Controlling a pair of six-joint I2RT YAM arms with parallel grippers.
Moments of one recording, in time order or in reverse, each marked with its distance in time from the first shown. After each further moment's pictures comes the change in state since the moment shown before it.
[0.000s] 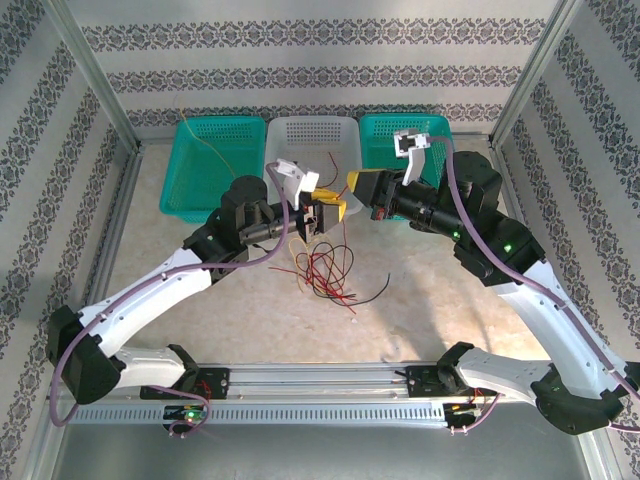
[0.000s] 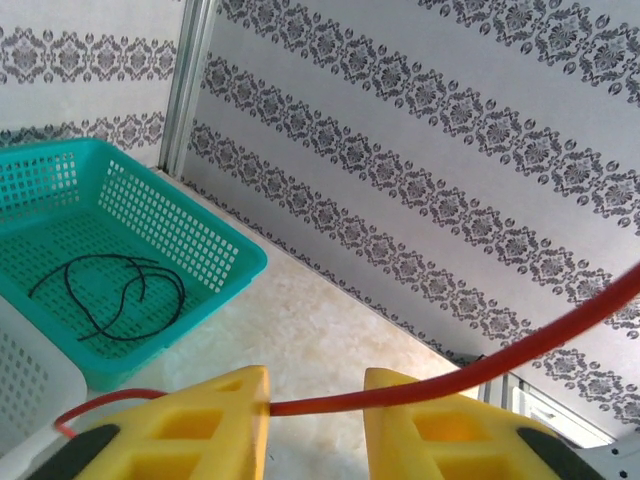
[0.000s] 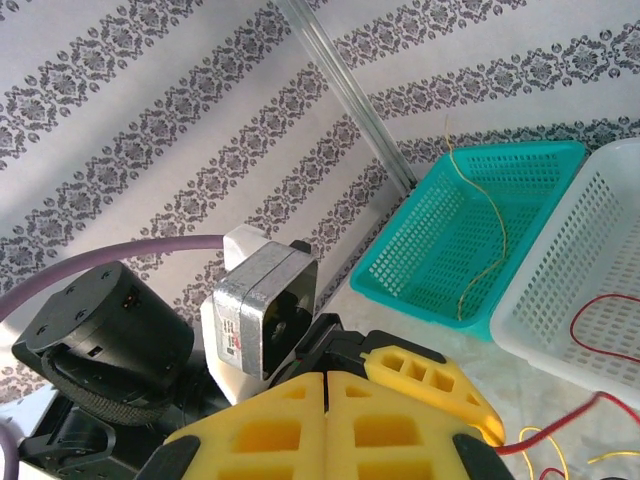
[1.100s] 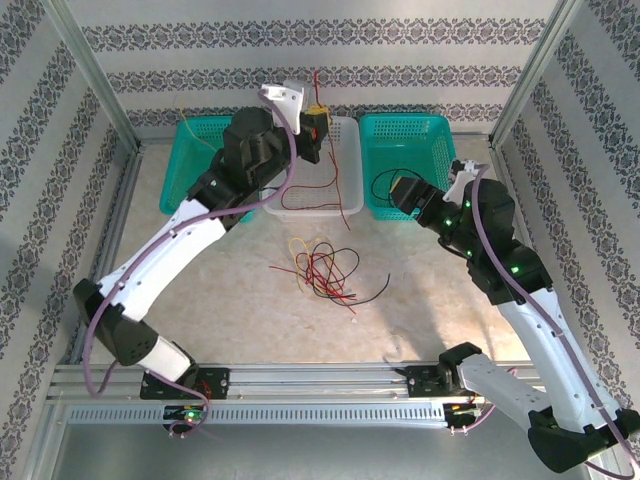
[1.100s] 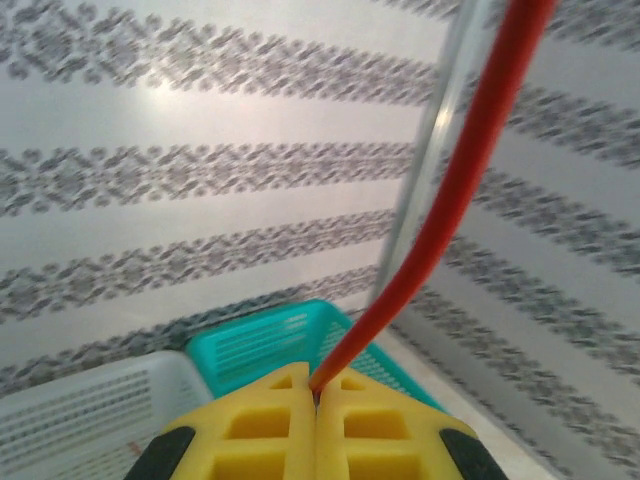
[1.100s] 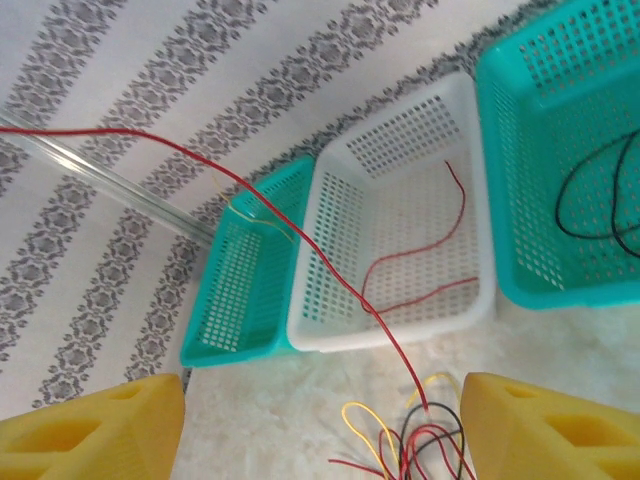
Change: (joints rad) left arm 0.098 0.282 0.558 -0.196 -0.413 0.138; right arm -0.272 -0.190 -0.313 -0.055 0.188 0.190
